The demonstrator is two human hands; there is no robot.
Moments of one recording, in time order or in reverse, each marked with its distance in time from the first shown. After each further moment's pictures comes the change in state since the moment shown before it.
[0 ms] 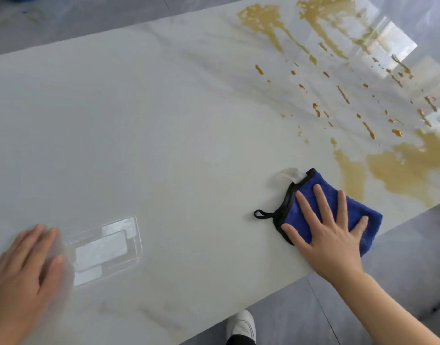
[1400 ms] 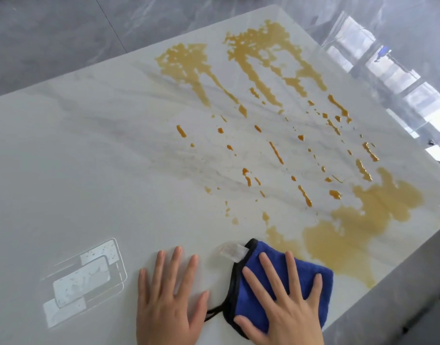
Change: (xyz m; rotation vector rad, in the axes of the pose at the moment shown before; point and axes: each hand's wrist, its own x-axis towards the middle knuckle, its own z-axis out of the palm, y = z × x) left_hand 0.041 0.360 0.058 0.044 0.035 0.441; right_hand 0.058 0.059 -0.017 -0.073 0.111 -0.216
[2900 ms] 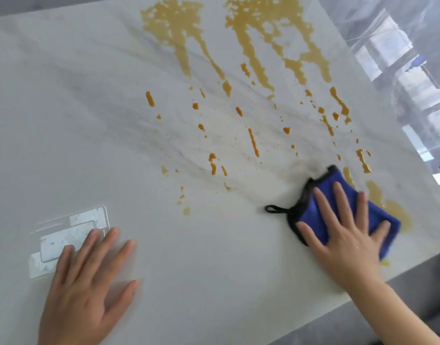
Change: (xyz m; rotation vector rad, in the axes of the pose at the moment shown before) left_hand 0.000 0.009 0.004 -0.031 0.022 -0.046; right_hand 0.089 0.187 -0.041 0.009 -0.100 0.265
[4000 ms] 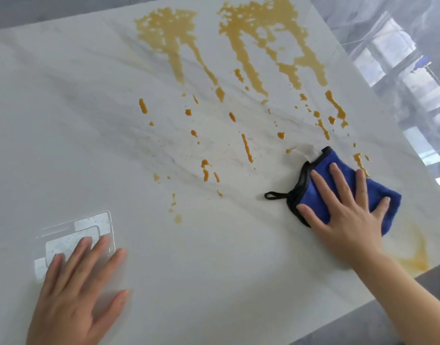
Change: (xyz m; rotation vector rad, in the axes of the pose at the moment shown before) left_hand 0.001 0.000 0.002 0.047 0.053 0.015; right_hand 0.050 0.015 -0.006 -0.008 0.045 -0.081
